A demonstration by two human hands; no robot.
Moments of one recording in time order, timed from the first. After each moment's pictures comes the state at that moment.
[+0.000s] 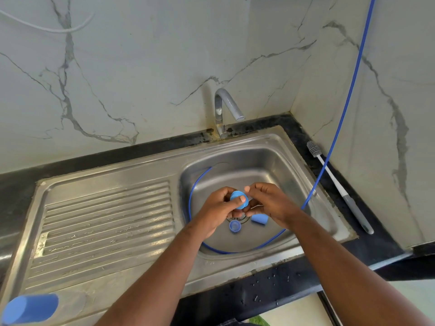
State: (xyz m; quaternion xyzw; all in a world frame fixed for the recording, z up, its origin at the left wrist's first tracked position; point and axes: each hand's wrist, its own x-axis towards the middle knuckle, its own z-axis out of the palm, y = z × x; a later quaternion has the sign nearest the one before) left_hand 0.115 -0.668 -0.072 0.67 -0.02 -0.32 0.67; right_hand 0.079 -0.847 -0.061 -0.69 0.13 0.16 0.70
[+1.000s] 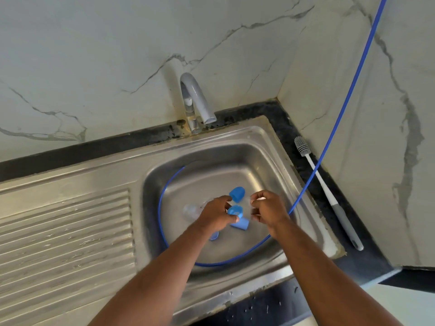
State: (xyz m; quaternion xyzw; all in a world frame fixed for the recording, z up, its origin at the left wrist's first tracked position) left_hand 0.175 -0.750 -0.180 0.84 -0.10 -0.38 0.37; right_hand 0.119 -0.916 -0.159 -0.66 0.42 0.08 0.61
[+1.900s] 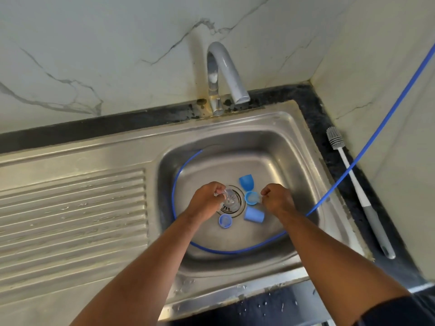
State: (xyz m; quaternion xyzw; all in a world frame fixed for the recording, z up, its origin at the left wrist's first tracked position) left_hand 0.194 -0.693 -0.198 0.86 -0.02 -0.30 0.41; right_hand 0.150 -0.920 -0.223 -0.87 0.33 0.20 0.30
